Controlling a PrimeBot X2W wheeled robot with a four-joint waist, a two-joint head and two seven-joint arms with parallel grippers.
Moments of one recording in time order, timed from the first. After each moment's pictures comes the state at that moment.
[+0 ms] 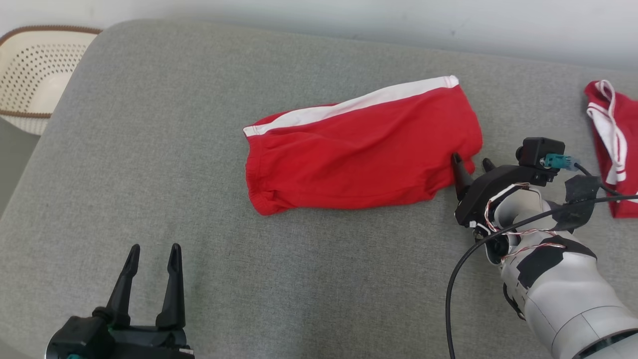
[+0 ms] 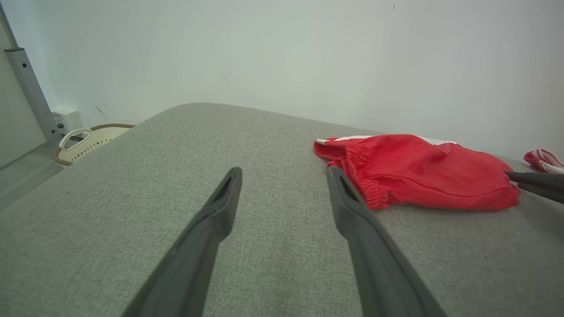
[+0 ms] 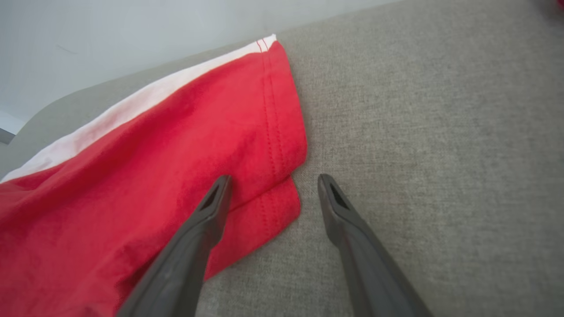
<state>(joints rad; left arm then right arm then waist) -0.13 0.05 0.02 0.00 -0.18 -0.08 -0.26 -1.00 -0.18 0.63 1.26 0.81 0.13 -0.17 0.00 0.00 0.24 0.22</state>
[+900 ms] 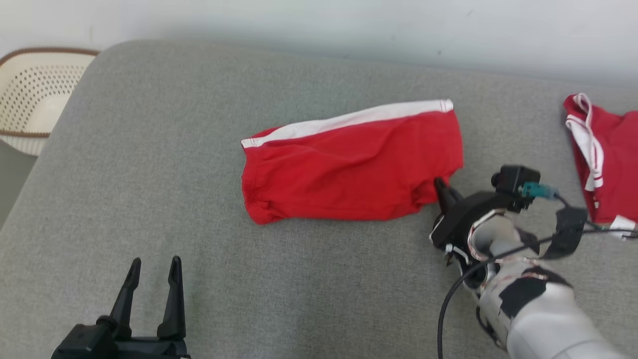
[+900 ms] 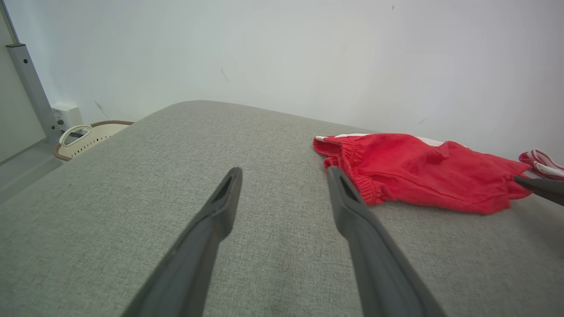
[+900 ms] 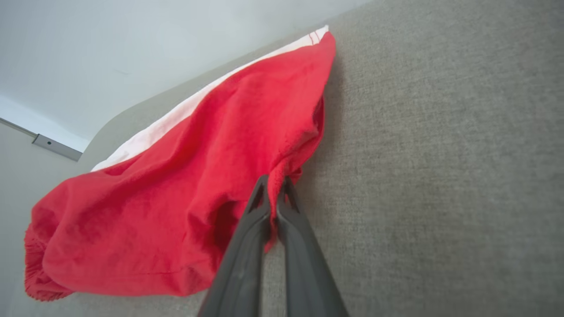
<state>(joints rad) -0.13 0.05 0.02 0.05 -0.19 -0.06 -0.26 -0.87 -0.16 0.65 1.08 0.93 0.13 -0.14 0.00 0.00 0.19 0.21</state>
